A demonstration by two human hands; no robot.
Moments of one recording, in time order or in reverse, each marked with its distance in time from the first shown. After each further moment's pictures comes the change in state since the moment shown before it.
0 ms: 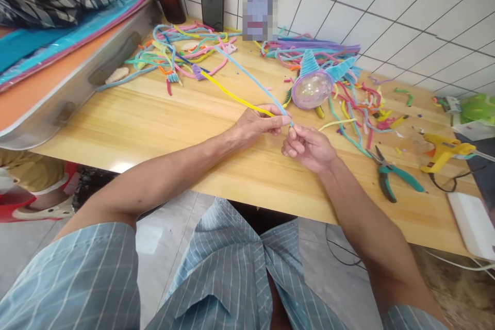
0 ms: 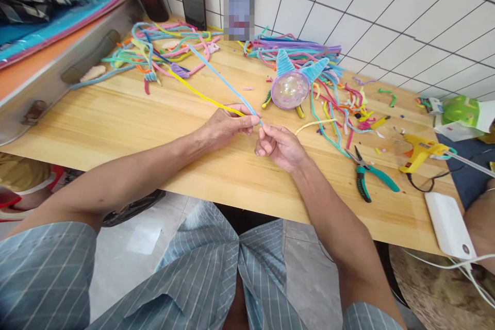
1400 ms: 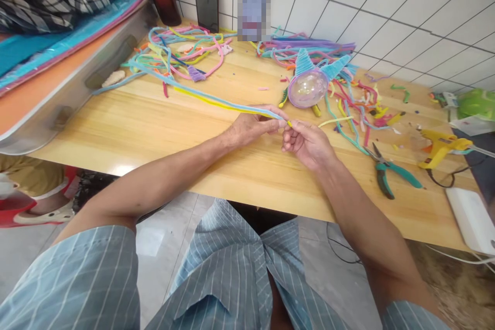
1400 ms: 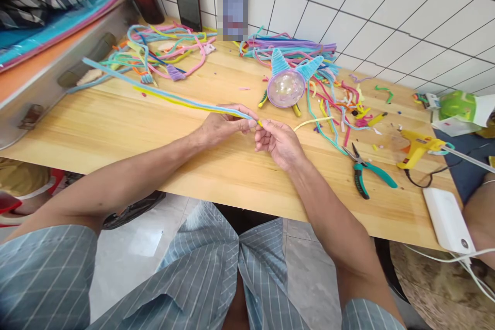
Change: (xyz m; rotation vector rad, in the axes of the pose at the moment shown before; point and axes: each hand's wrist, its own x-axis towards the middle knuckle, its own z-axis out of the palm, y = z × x) left_hand 0.002 0.006 -0.005 0.313 -0.097 0.158; right_hand 0.004 0.002 0.003 0.012 0.217 -0.048
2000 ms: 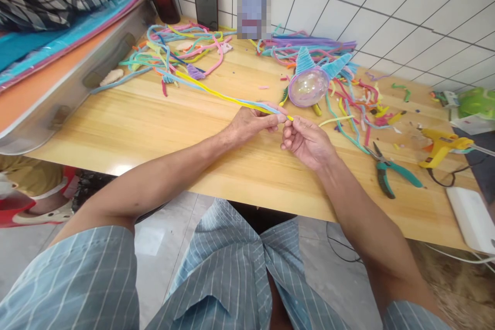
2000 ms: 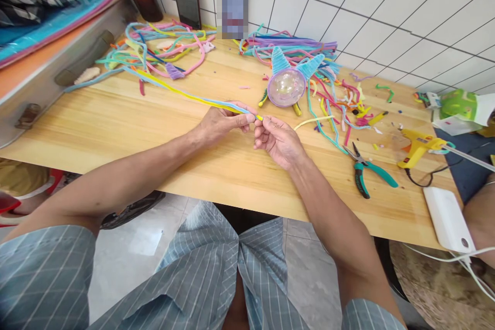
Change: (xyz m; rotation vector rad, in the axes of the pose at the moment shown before) left_hand 0.001 0.003 0.001 -0.077 0.060 -0.077; right_hand -0.001 -0.002 0.000 0.043 -0.042 0.005
